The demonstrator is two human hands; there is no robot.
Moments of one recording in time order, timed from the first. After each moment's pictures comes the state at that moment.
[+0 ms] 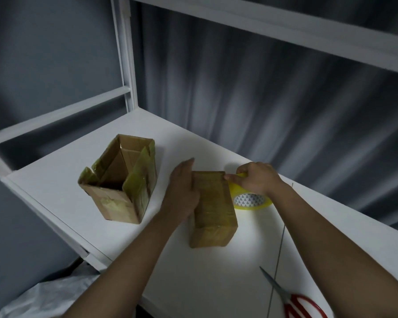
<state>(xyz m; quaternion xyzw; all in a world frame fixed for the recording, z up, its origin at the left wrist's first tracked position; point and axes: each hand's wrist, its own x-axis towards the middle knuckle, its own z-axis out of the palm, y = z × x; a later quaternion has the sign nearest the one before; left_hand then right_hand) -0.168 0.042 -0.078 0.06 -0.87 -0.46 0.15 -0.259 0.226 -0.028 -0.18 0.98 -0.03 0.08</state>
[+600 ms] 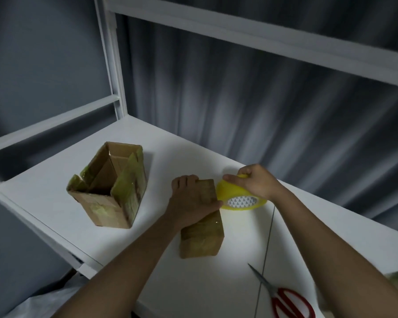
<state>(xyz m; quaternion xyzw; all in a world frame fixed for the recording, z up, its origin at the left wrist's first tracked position) -0.167 0.073 -0.073 0.03 -0.94 -0.34 0.02 -0.247 0.260 -0.021 -0.10 0.95 -0.29 0.09</state>
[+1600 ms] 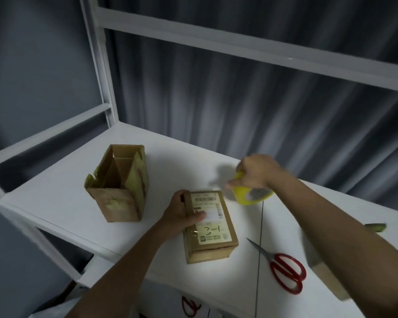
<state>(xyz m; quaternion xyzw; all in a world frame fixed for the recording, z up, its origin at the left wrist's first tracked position) -0.109 0.038 -0.111 -0.03 -0.75 -0.65 -0.09 -0.181 0.247 0.033 -0.18 0.98 0.06 0.03</state>
